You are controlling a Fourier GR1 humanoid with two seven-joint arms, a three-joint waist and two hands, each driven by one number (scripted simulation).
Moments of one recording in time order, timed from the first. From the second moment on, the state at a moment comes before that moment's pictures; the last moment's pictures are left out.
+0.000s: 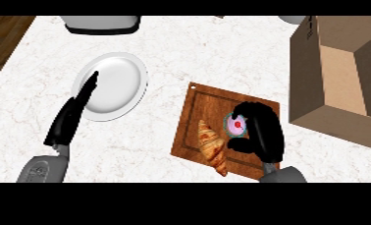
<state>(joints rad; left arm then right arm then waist) -0.13 0.22 0.03 -1.35 -0.27 -0.05 -0.04 -0.08 -0.02 0.24 -1.34 1.20 -0.52 -0.05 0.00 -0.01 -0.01</state>
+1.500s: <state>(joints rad) -0.13 0.21 0.05 -1.34 -0.28 -0.06 -0.04 -0.54 -0.08 0.12 -1.62 1.47 0.31 0.56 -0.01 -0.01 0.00</state>
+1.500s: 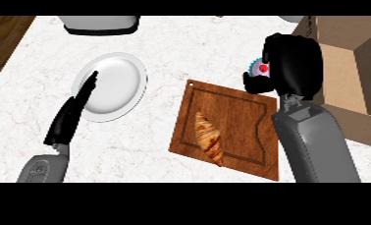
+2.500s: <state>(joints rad) -0.12 0.19 0.05 -1.36 -0.29 -0.07 -0.04 -0.53 -0.38 -0.31 -1.63 1.30 0.38 0.49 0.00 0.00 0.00</state>
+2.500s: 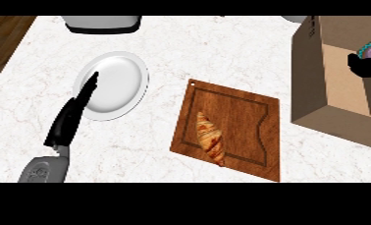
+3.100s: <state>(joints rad) -0.14 0.19 0.05 -1.35 -0.30 -0.07 -0.04 -0.55 -0.44 -0.48 -1.18 1.10 0.33 0.29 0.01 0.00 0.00</state>
